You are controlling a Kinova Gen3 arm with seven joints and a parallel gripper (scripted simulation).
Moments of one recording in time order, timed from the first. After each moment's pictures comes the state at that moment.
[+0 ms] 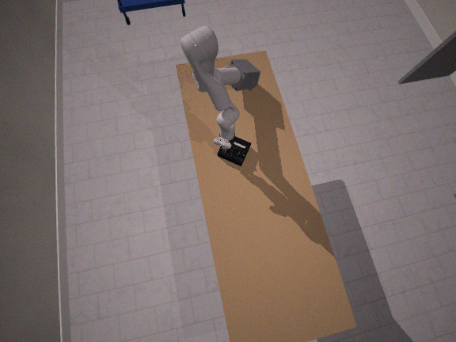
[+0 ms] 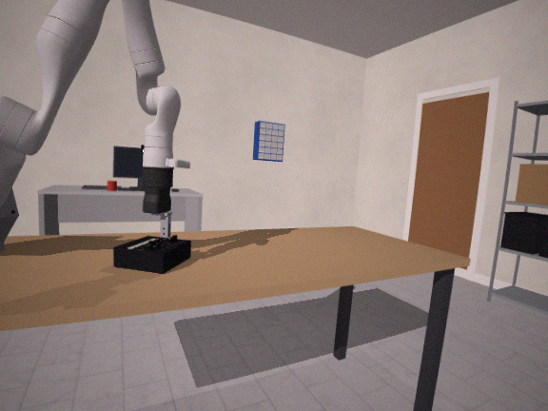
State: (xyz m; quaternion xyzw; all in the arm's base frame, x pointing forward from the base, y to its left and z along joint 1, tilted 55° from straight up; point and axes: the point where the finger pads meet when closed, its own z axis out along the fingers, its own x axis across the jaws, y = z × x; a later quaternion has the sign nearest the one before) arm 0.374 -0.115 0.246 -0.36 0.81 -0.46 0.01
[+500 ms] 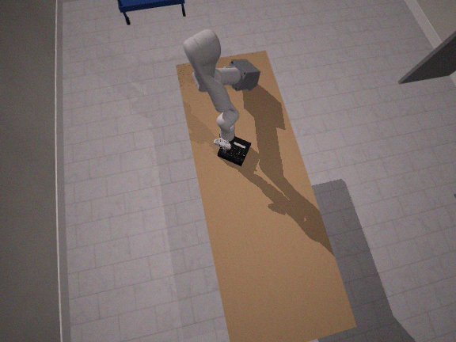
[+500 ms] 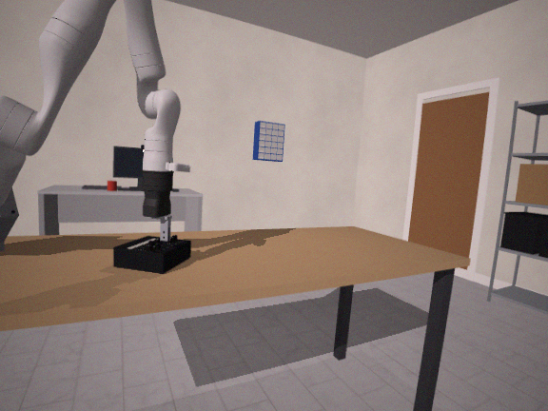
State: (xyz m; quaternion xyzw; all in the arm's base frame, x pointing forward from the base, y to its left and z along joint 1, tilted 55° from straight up) arm 0.378 -0.122 0.240 -0.35 0.81 -0.46 0.01
